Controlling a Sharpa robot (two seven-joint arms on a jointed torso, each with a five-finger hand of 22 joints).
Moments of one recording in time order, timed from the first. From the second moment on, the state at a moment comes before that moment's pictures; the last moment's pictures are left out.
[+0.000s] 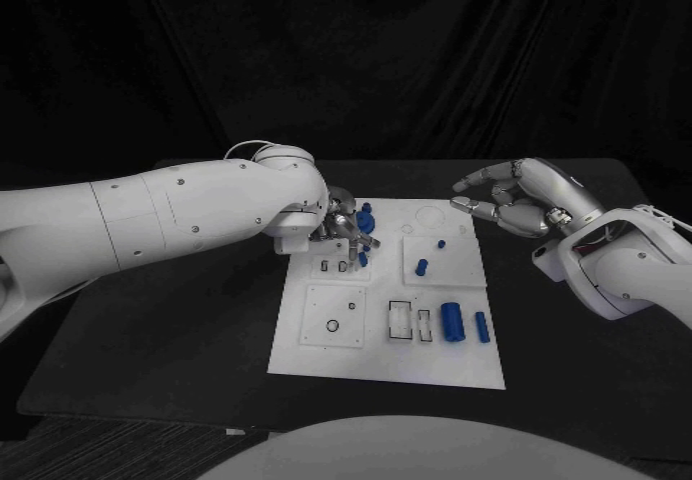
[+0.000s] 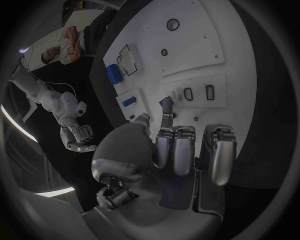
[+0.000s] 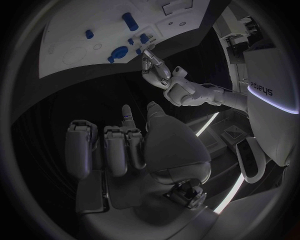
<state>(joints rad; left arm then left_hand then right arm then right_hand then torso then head) 1.41 -0.50 -0.21 1.34 -0.92 0.25 -0.55 1.09 0.13 -0.07 0.23 0.26 1.06 0.05 0.30 0.62 1.46 -0.02 1.57 1.31 1.46 -0.07 1.56 1.31 0.01 1.47 0.04 1.57 1.31 1.28 -1.10 -0.21 1.75 -1.22 -0.67 0.15 1.25 0.07 -0.10 0.28 0.32 0.85 0.12 0.20 0.17 1.47 0.03 1.57 1.31 1.46 -0.04 1.56 1.31 0.04 1.47 0.07 1.45 1.31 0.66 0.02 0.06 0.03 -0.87</state>
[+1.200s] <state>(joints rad) 1.39 -0.47 -0.21 1.28 -0.92 0.28 -0.56 1.10 0.13 -0.02 0.20 0.27 1.07 0.04 0.25 0.61 1.46 -0.02 1.57 1.31 1.46 -0.07 1.56 1.31 0.01 1.47 0.04 1.57 1.31 1.28 -1.09 -0.21 1.73 -1.22 -0.65 0.14 1.26 0.06 -0.10 0.28 0.32 0.86 0.12 0.20 0.17 1.47 0.03 1.57 1.31 1.47 -0.04 1.57 1.31 0.04 1.46 0.07 1.45 1.31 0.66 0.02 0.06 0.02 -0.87</state>
